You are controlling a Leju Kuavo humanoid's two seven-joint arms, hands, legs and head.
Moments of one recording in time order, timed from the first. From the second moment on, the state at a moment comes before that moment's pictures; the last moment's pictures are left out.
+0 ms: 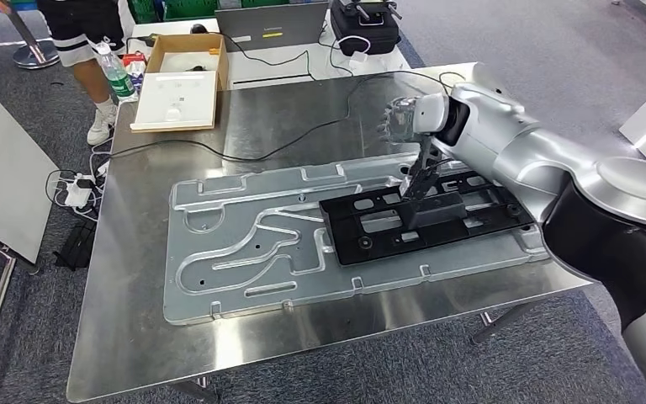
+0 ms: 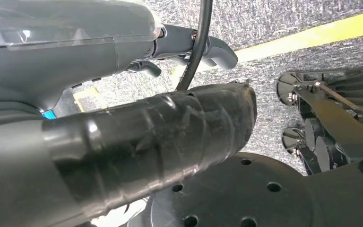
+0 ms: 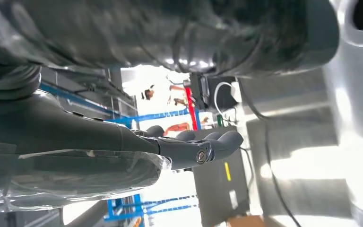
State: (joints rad) left arm -0.02 0.00 -0.31 -0.16 0.24 -0.17 -0.05; right arm -1.48 -0.43 1.41 -0.53 1.25 0.48 -0.59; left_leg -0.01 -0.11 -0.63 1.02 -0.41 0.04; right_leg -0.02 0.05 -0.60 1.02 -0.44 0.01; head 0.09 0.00
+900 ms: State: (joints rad) left arm 0.00 -0.02 -0.31 -0.16 0.27 -0.12 -0.04; right arm -1.64 -0.51 1.39 -0.61 0.90 0.26 -0.30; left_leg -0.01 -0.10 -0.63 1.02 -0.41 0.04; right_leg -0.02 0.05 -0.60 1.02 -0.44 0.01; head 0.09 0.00
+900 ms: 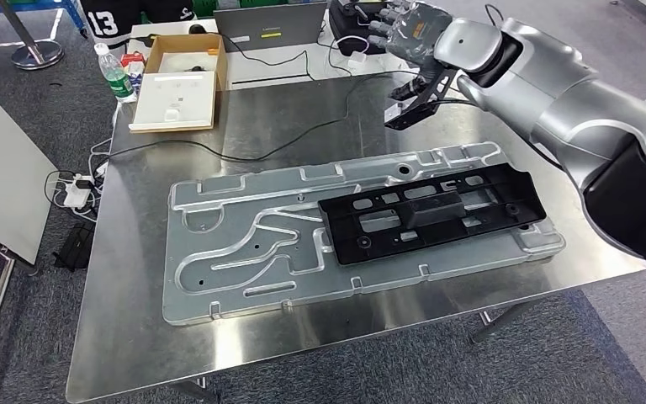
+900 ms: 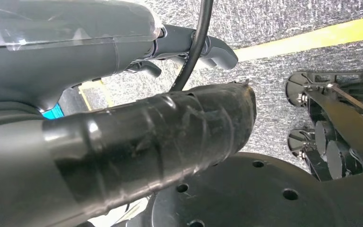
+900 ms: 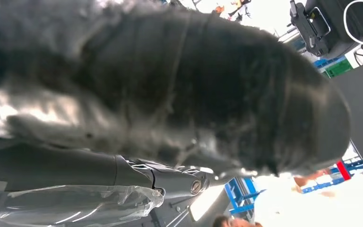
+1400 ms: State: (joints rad) left arm -0.01 -0.02 -0.30 -0.16 0.27 -0.11 0.00; right arm -1.74 -0.40 1.34 -0.73 0.80 0.23 -0.14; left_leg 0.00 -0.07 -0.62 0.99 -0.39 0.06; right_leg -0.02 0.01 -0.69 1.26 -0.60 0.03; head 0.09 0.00
